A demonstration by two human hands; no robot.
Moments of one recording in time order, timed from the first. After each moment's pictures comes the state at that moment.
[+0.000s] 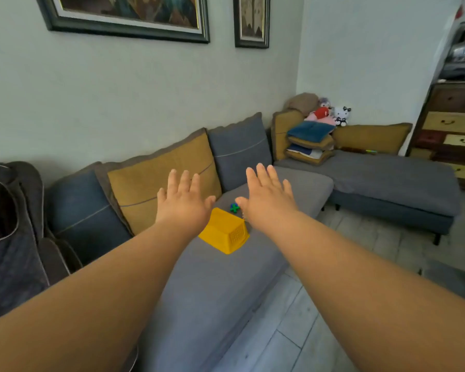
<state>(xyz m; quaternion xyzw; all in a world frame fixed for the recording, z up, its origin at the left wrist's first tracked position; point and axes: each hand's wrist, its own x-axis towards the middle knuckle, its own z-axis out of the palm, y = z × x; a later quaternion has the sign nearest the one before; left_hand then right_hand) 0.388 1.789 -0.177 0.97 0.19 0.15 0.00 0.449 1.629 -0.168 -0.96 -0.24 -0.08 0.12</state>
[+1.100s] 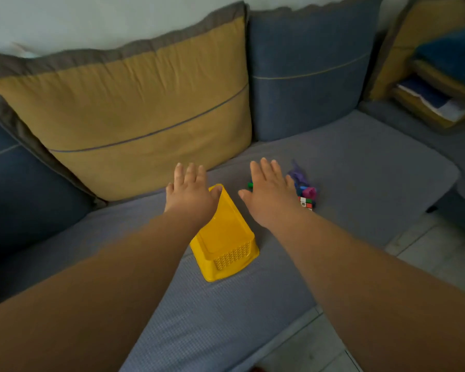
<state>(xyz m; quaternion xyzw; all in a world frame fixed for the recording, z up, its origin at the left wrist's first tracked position) 0.924 1.960 -0.422 0.92 0.37 0.00 0.13 1.030 1.836 -0.408 -0.91 -0.39 0.11 0.05</state>
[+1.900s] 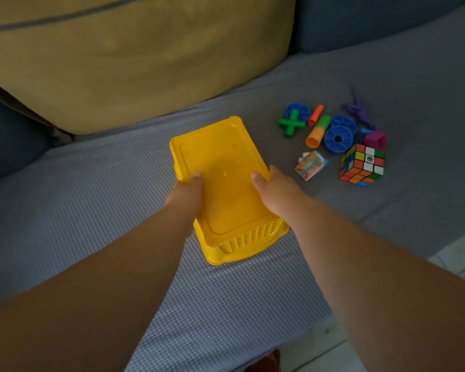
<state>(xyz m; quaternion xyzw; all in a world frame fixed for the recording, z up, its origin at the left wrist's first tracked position) 0.951 2.022 -0.673 0.51 0.66 0.00 0.55 1.084 1.910 -0.654 -0.87 -0.20 0.41 0.16</state>
